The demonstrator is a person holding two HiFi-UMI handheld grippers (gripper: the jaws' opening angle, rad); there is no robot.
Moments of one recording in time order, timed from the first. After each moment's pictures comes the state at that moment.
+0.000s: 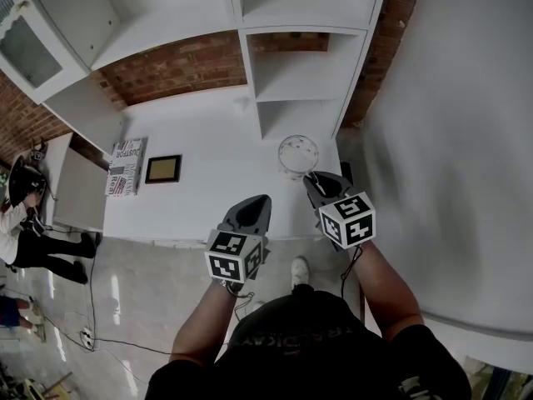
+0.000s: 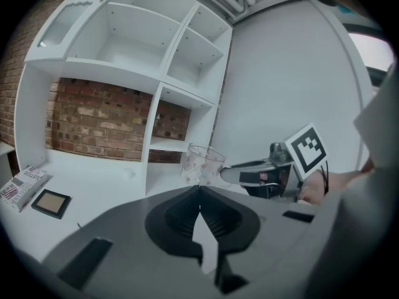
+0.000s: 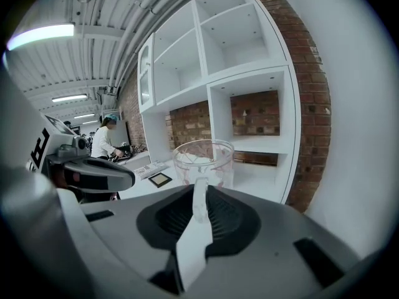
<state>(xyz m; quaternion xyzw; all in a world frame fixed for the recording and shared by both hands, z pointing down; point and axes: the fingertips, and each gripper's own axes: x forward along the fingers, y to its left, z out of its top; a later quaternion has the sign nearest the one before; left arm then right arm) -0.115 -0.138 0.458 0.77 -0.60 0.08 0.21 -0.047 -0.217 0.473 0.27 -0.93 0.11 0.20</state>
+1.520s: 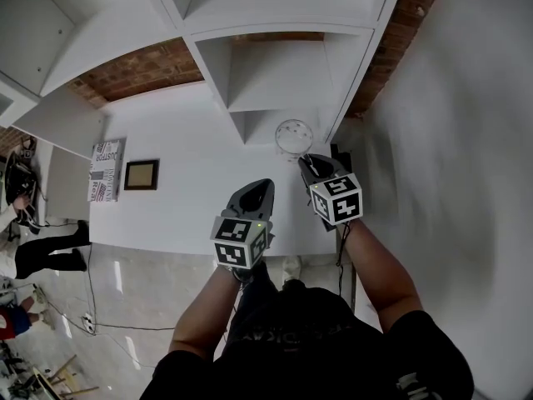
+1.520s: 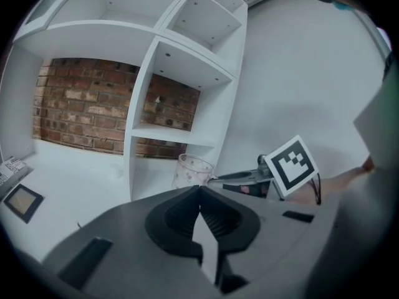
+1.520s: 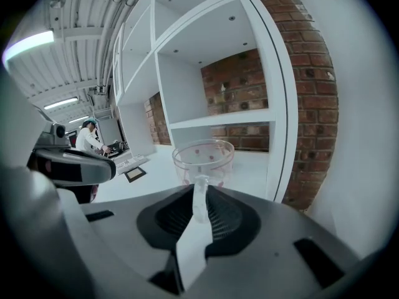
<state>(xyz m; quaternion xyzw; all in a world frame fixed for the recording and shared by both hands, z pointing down) -0.096 -0.289 0.519 0.75 -0.62 0.09 0.24 -0.048 -0.378 0.572 0.27 -0.92 0.16 0.23</state>
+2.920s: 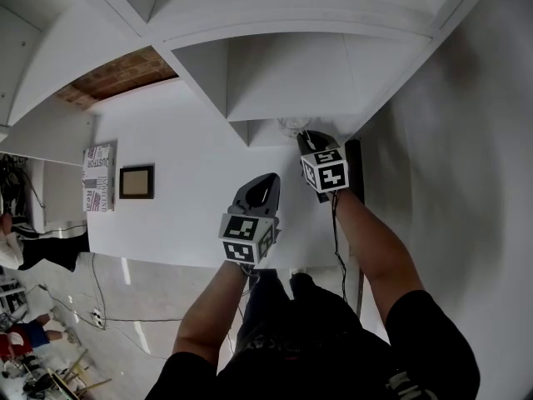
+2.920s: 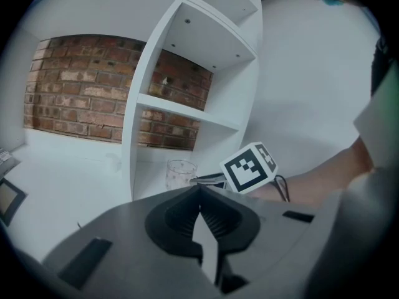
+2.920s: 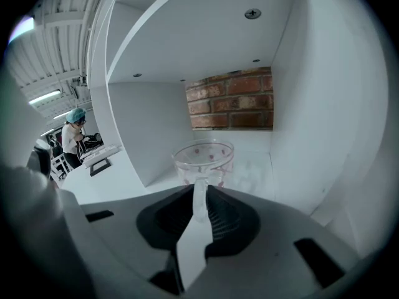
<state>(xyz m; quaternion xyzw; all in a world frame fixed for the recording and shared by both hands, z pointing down) -0.131 -0.352 0.588 0.74 -0.61 0.10 0.25 -0.110 -0.486 0.686 0.31 -0.90 0.17 0.27</state>
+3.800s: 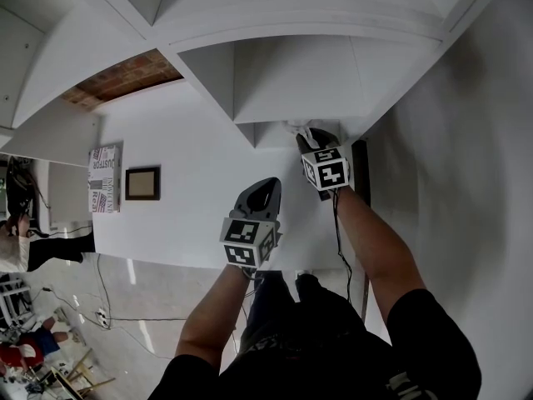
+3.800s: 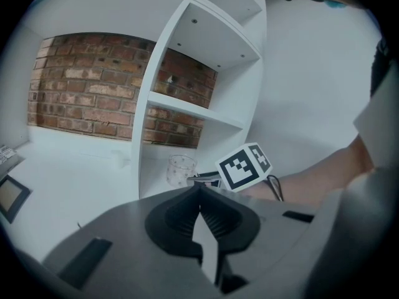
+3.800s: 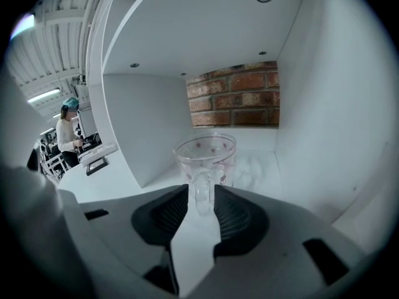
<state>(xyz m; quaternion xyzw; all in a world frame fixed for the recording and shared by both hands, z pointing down) -0.144 -0.344 0.595 0.74 -0.62 0.10 0.26 -0.127 -0.493 0.698 0.31 -0.90 0.16 0.27</state>
